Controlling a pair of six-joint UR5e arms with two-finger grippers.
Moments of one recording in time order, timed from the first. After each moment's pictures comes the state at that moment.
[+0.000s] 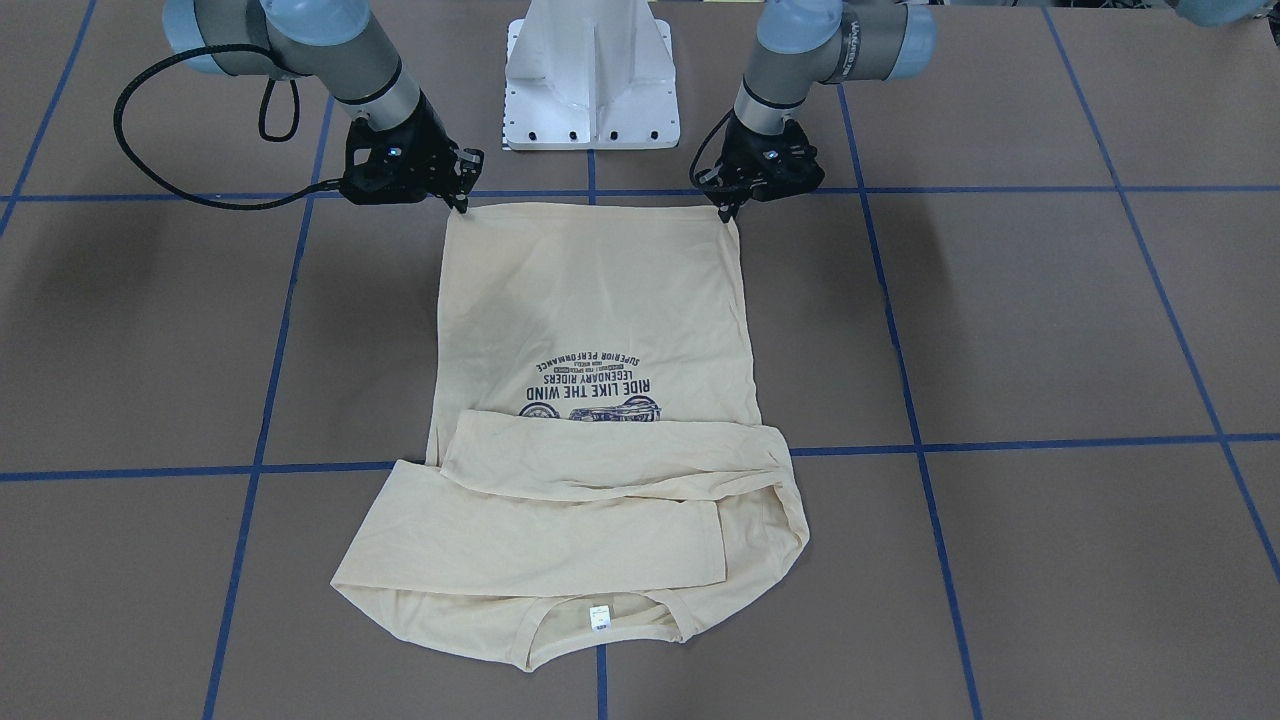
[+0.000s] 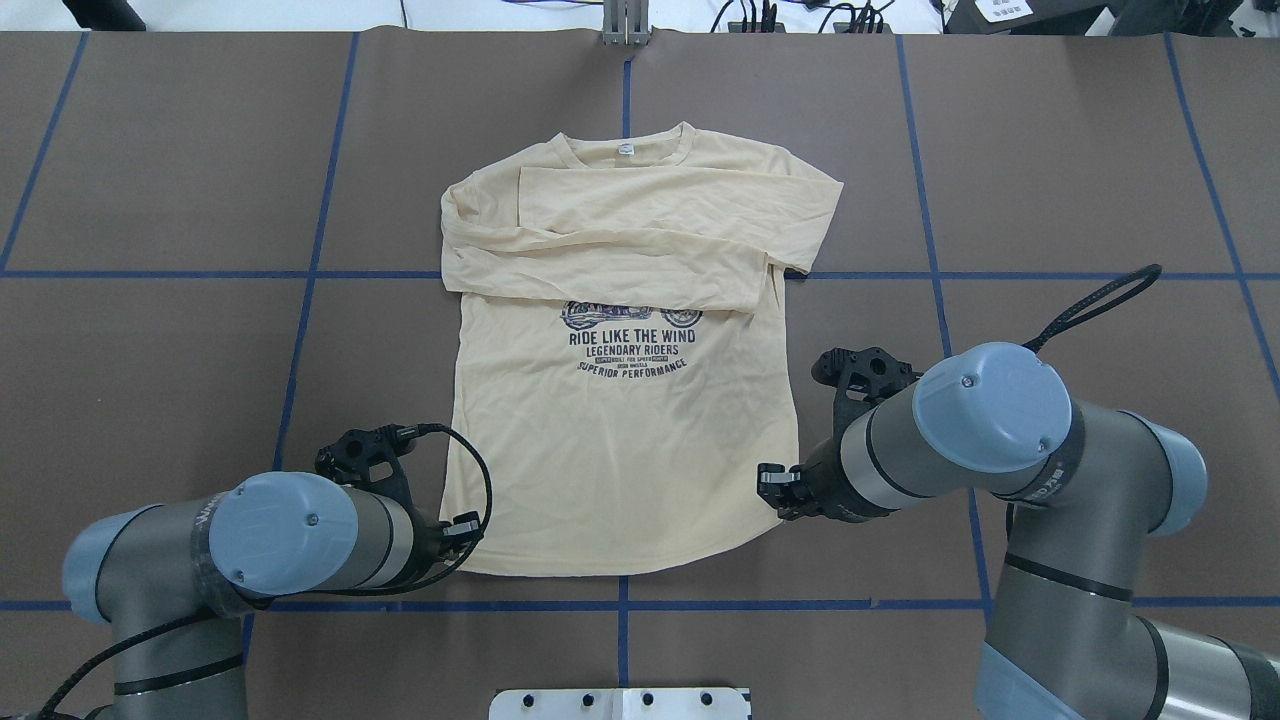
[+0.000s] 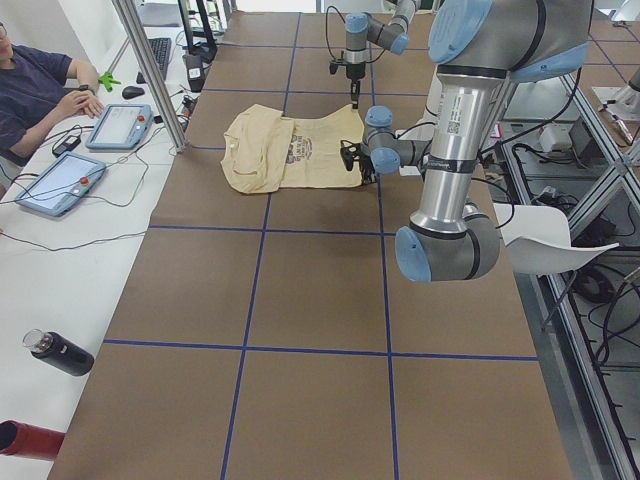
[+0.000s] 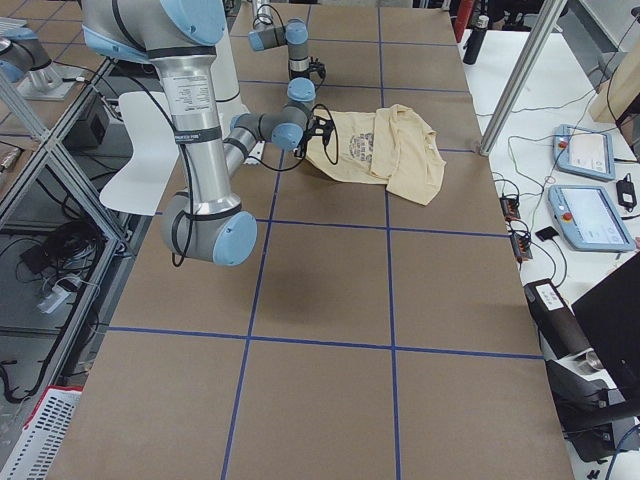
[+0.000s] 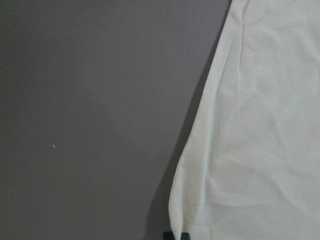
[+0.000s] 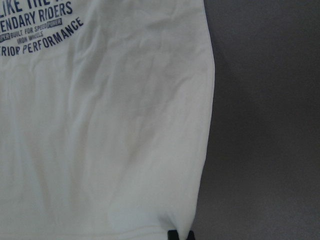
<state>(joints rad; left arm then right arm) -0.27 -1.84 -1.96 -1.81 -1.71 -1.72 0.42 -1.31 2.02 -1.35 1.96 1.47</state>
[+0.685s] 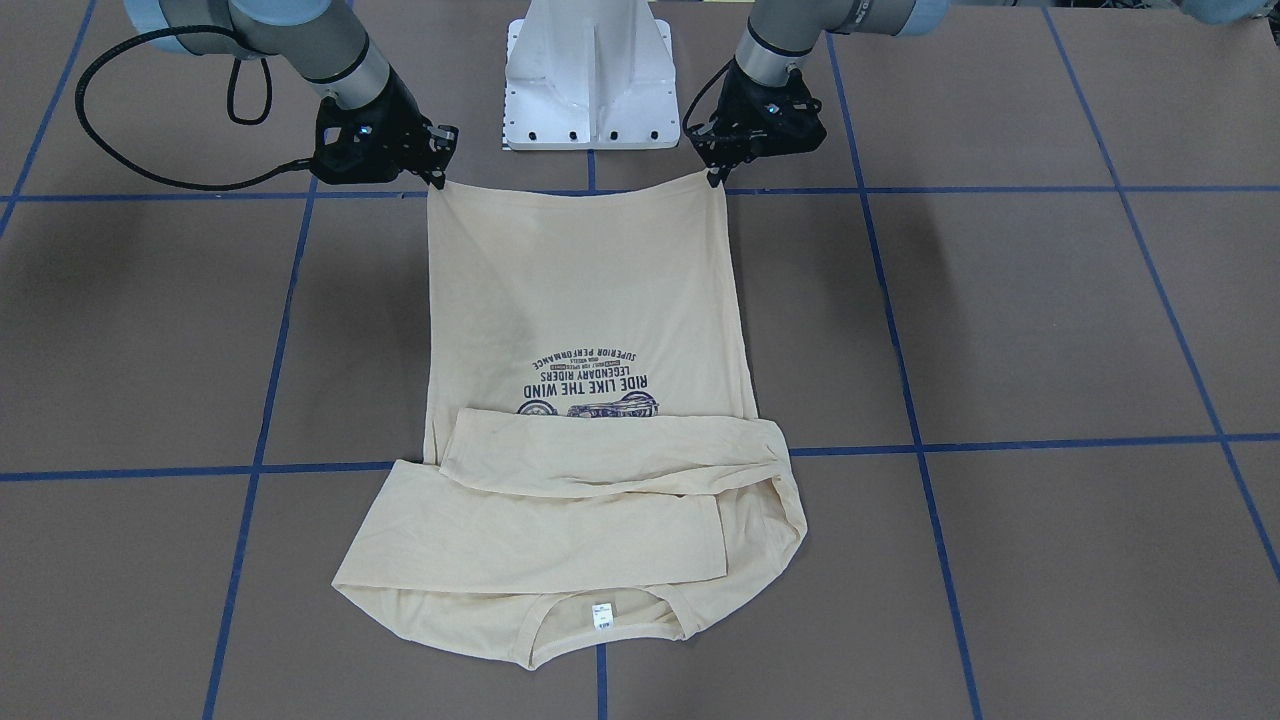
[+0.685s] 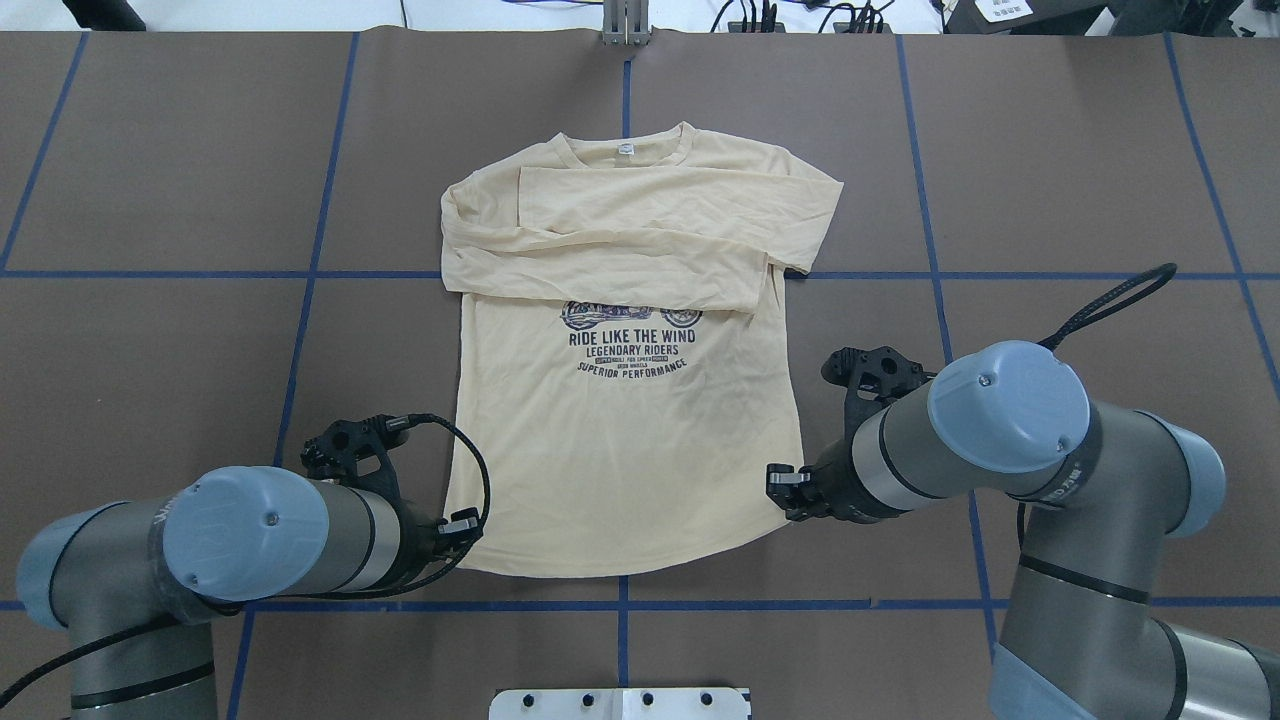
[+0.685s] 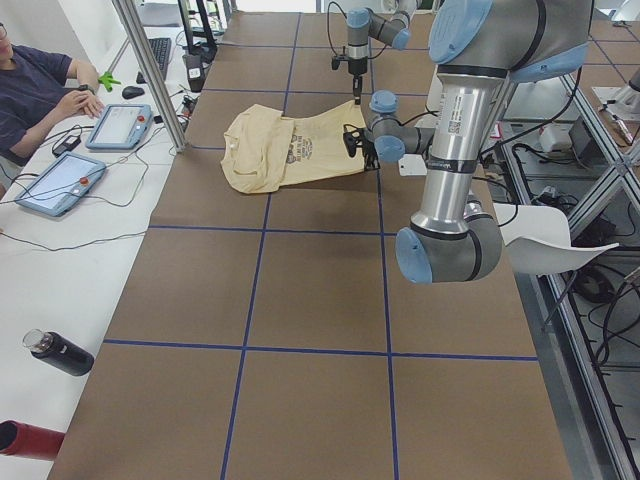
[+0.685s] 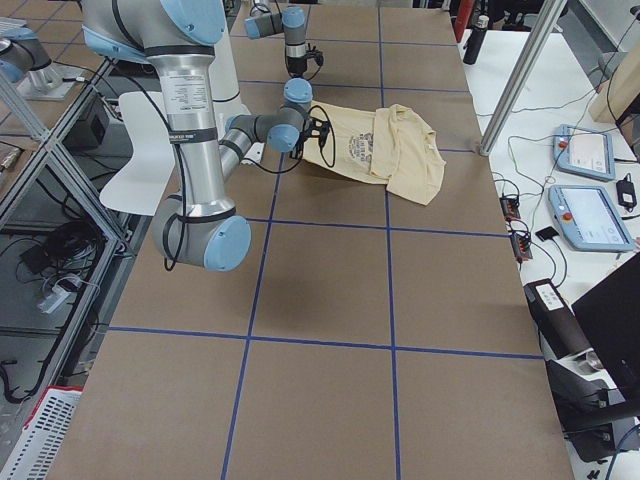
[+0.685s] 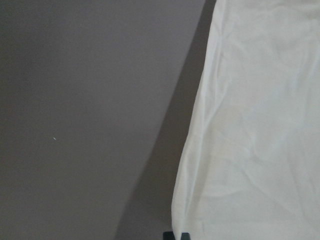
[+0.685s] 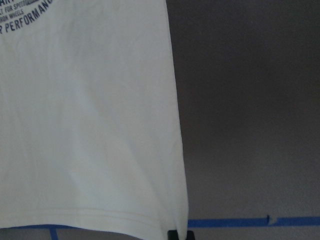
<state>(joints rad) -0.25 -1.82 -2.10 -1.78 -1.71 -1.72 0.42 -1.42 2.12 -1.35 2.05 1.50</state>
